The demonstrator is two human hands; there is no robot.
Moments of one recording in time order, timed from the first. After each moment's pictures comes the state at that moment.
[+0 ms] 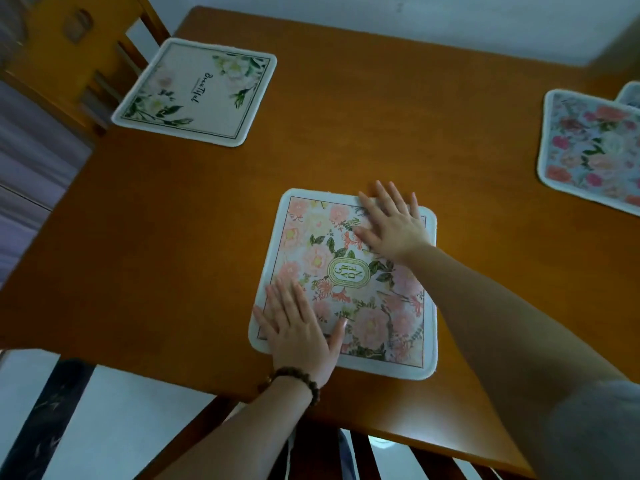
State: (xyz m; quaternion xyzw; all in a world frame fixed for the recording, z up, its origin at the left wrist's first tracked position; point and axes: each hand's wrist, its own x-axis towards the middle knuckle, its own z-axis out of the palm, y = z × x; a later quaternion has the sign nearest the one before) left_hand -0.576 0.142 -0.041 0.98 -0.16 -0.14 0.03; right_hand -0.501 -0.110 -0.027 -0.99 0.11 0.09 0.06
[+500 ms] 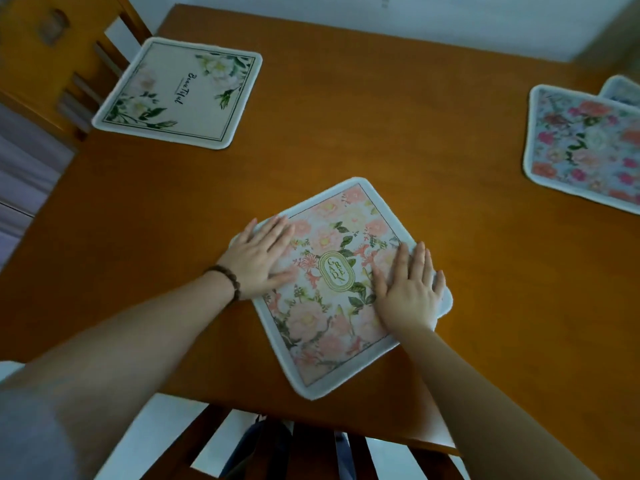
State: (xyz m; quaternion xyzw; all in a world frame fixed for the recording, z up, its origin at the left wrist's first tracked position) left_hand -0.398 0.165 -0.040 0.85 -0.51 -0.10 -0.08; right_hand -0.603 -0.051 -0.036 -0.92 0.38 0.08 0.10
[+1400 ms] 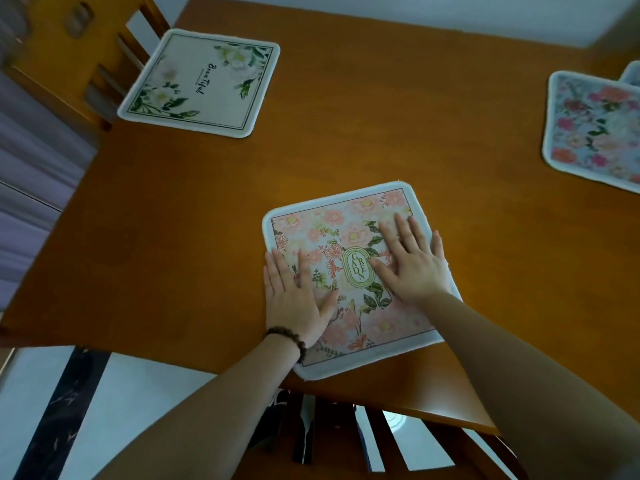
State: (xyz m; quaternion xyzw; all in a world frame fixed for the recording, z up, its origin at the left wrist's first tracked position) left_hand -0.526 0.167 -0.042 0.96 -0.22 -0.15 0.01; right_hand -0.587 -0.060 -0.032 -0.98 0.19 0.08 0.06
